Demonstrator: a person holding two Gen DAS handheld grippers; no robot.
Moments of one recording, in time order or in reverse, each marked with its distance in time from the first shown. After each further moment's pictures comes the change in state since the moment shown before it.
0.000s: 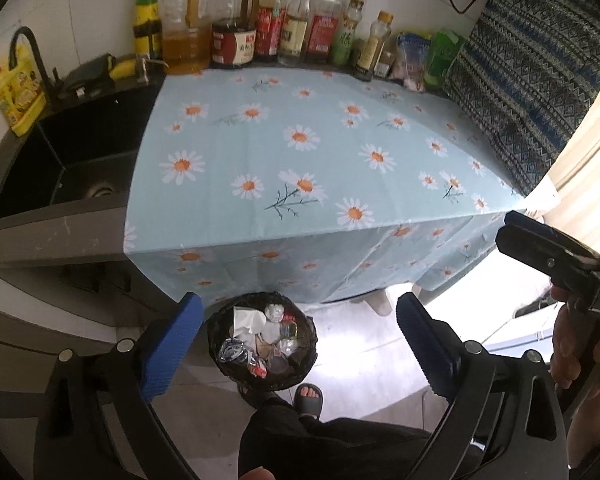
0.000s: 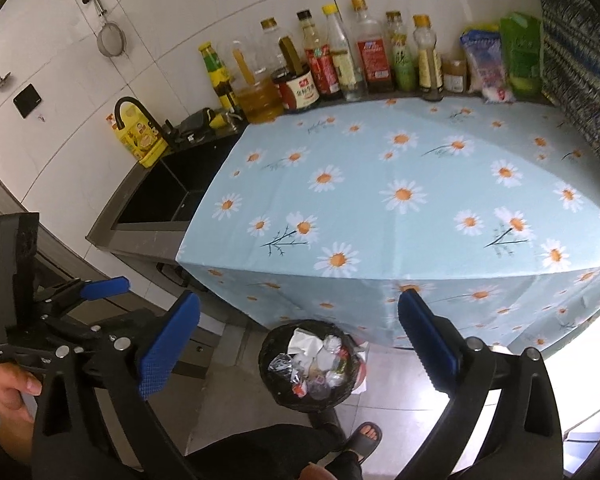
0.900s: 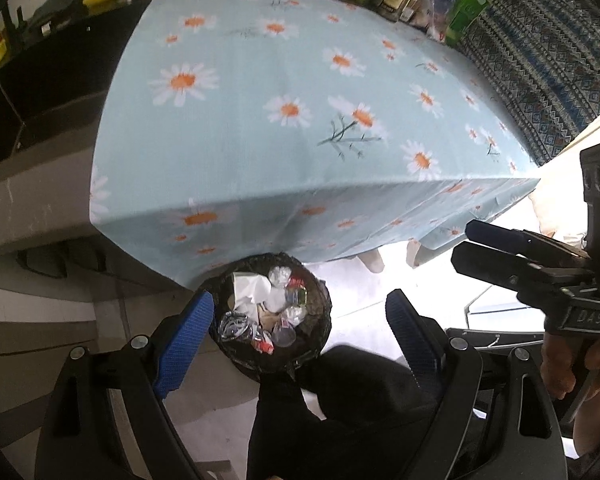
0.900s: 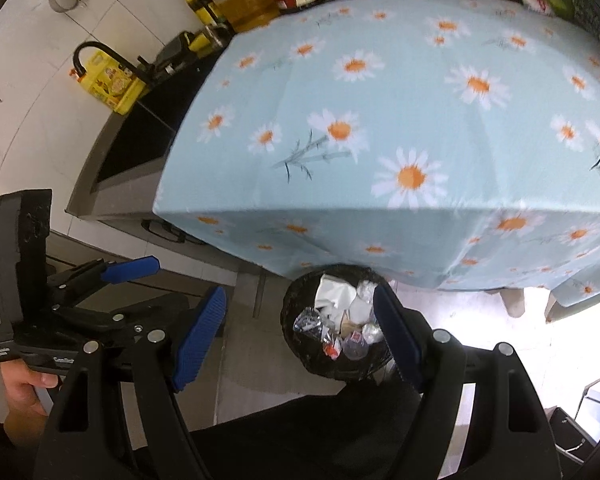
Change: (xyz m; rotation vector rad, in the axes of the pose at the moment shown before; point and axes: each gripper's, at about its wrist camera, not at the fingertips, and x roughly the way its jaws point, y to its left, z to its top) left arm 0.103 0.081 -0.005 -0.002 0.202 -0.117; right arm 0.138 0.032 -0.020 0.099 0.252 0.034
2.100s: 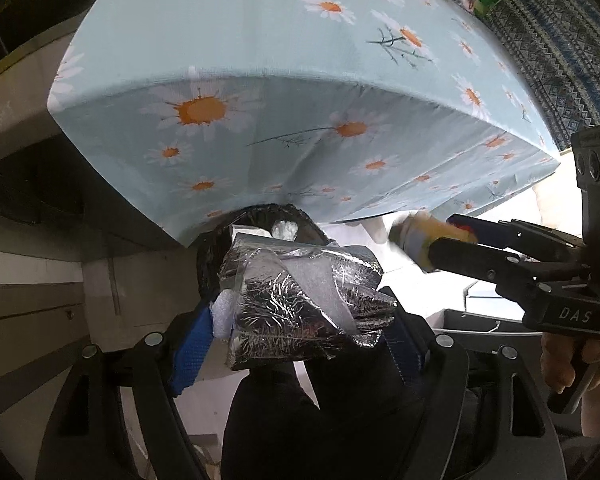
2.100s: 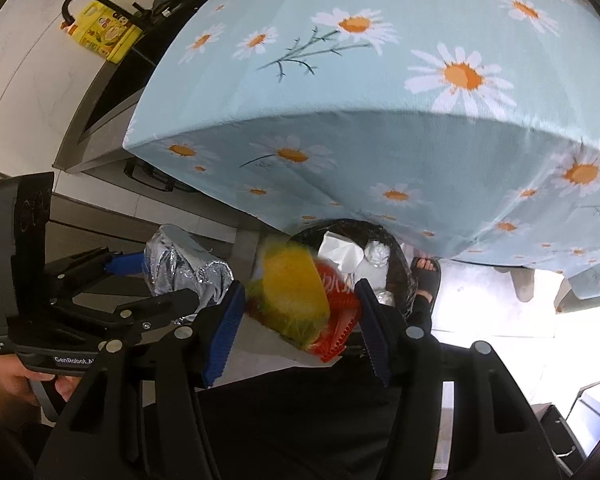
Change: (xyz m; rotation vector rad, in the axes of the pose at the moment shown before) left arm 0.067 0.026 -0.036 -0.065 0.139 -0.013; right arm 0.080 -0.015 -0.029 -0.012 0.193 0.047
